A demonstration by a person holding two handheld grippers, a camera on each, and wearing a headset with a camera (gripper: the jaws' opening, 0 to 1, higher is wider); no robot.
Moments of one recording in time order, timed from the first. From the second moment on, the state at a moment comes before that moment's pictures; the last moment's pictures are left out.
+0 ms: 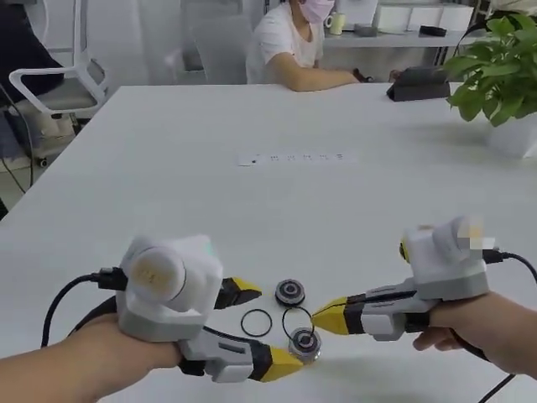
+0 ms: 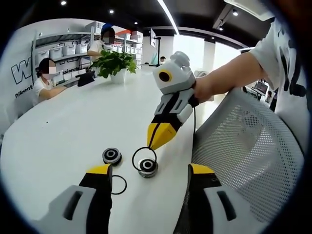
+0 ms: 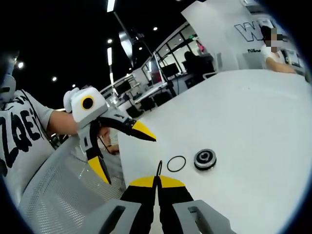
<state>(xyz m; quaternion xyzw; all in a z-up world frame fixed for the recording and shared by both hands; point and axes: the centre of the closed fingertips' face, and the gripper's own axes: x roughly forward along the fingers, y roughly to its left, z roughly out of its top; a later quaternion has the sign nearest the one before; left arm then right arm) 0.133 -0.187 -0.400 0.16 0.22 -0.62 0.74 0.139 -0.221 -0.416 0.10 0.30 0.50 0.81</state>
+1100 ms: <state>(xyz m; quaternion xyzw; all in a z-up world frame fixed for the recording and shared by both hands) 0.157 -0.140 -0.386 0.13 0.21 -0.57 0.78 0.165 -0.187 -0.426 0.09 0.31 0.49 0.81</state>
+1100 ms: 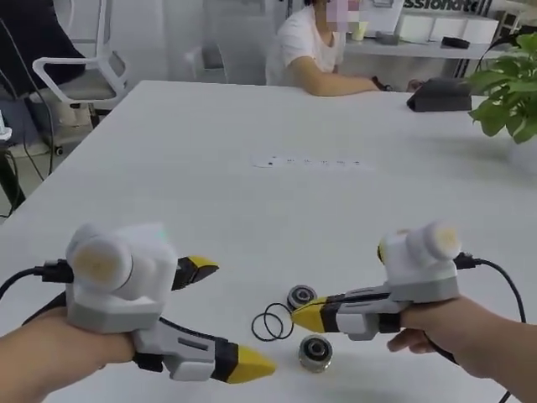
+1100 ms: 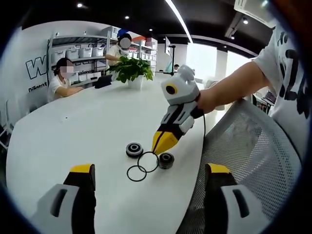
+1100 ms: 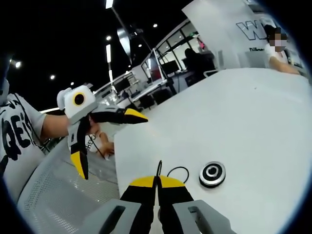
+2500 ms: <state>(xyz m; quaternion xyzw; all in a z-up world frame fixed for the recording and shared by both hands) 0.167 -0.124 -0.388 0.11 0.22 -0.55 0.80 0.191 -0.184 -0.470 0.12 0.36 0.40 0.83</state>
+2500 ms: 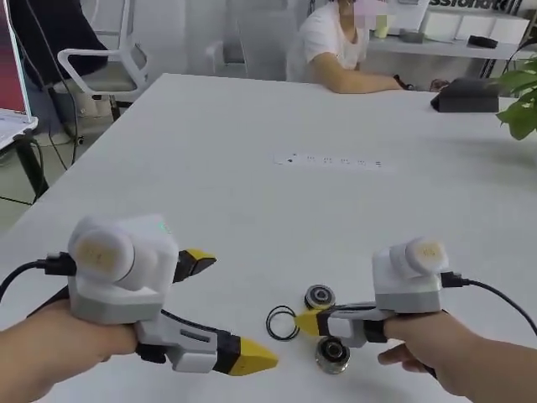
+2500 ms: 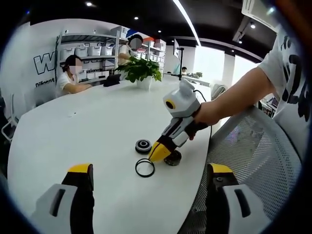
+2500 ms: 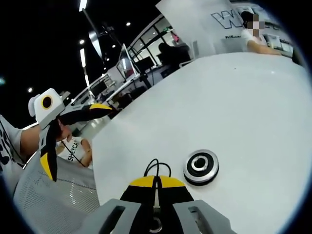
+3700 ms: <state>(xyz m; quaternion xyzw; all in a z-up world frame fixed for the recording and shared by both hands) 0.171 -0.122 -0.390 0.11 0.22 -0.54 0.80 0.196 -0.198 -0.465 0.12 0.36 0.37 0.85</state>
